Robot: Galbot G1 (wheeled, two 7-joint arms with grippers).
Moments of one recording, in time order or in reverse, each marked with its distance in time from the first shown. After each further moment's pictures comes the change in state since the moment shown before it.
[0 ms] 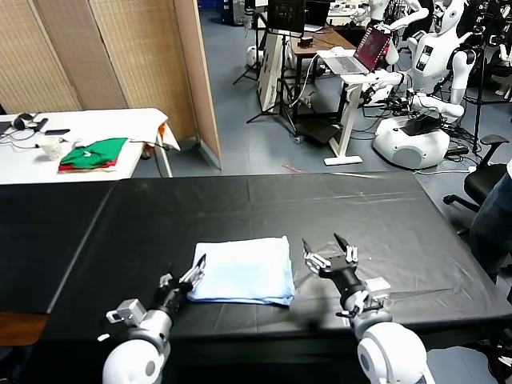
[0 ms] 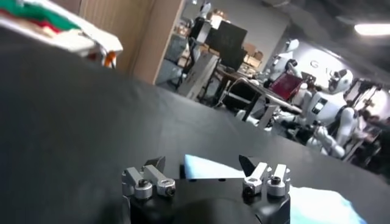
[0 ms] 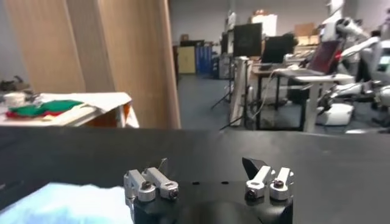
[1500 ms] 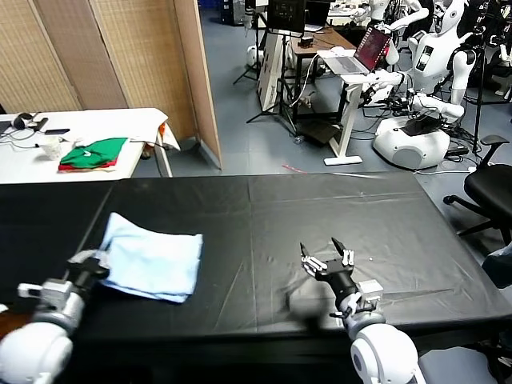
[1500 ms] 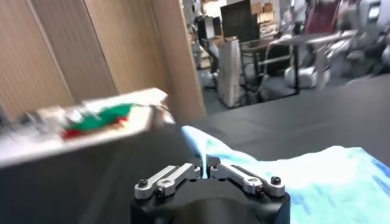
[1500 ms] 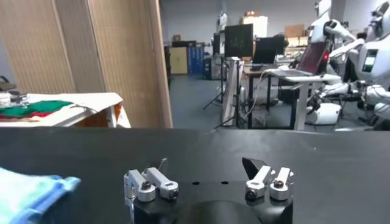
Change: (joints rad) left arm 0.120 0.495 -0.332 -0.098 0.316 0.043 -0.041; right arm 0.007 0.028 -0.018 -0.055 -0.038 0.011 0.000
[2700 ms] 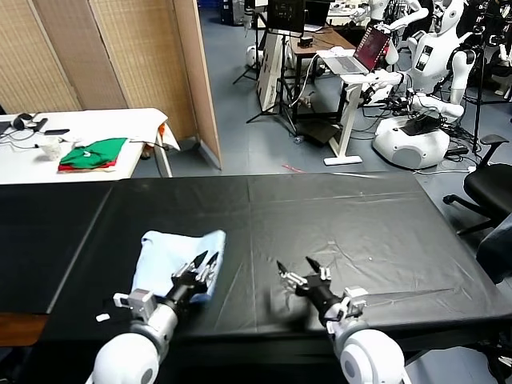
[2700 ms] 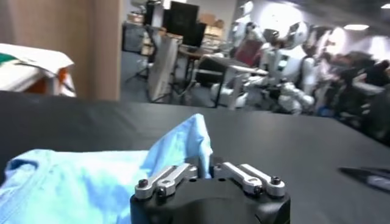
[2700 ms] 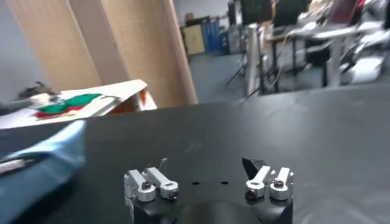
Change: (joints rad) left arm -0.133 -0.280 0.462 -0.108 -0.207 0.061 -0.006; right arm -0.005 -0.008 -0.083 -0.024 0.231 -0.106 -0.019
